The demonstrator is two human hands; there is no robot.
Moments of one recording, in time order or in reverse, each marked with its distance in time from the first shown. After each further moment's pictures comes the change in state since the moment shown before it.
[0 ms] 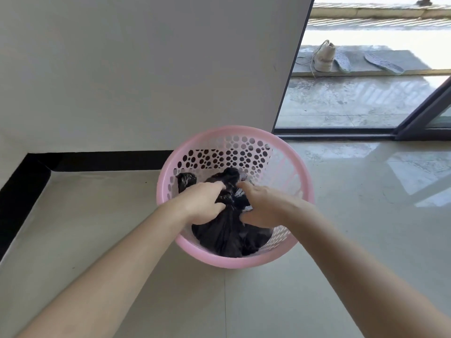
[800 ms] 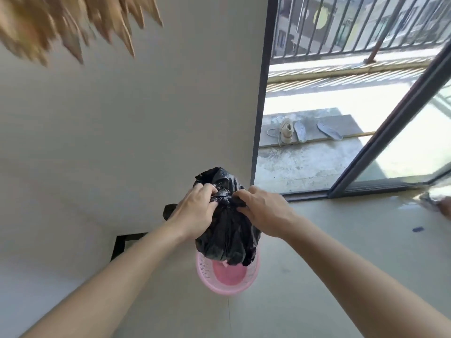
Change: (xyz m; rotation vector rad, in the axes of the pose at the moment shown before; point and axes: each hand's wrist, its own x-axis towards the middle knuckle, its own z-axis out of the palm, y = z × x) left_hand -0.217 0.199 -0.457 -0.198 0.356 0.090; right_hand -0.262 -0.147 -0.457 -0.123 0.376 -0.070
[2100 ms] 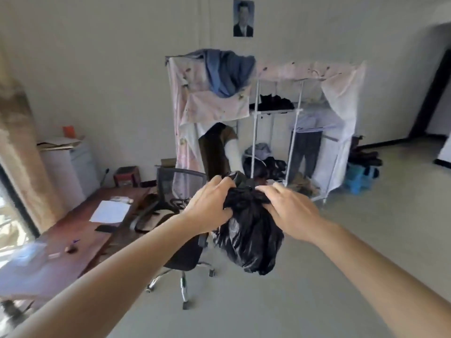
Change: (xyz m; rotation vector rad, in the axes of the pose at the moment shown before) left_hand -0.720 0.934 0.063 -0.198 -0.539 1.919; right_hand -1.181 -0.238 -0.318 -0.481 0.651 1.728
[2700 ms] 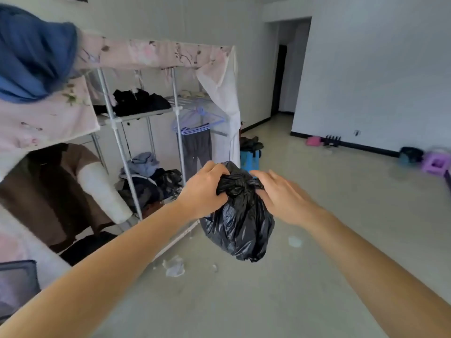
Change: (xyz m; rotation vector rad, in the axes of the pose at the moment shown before) left_hand 0.498 0.070 0.260 -0.286 -0.123 0.509; right_hand 0.123 0.424 0.037 -0.167 0.013 0.557
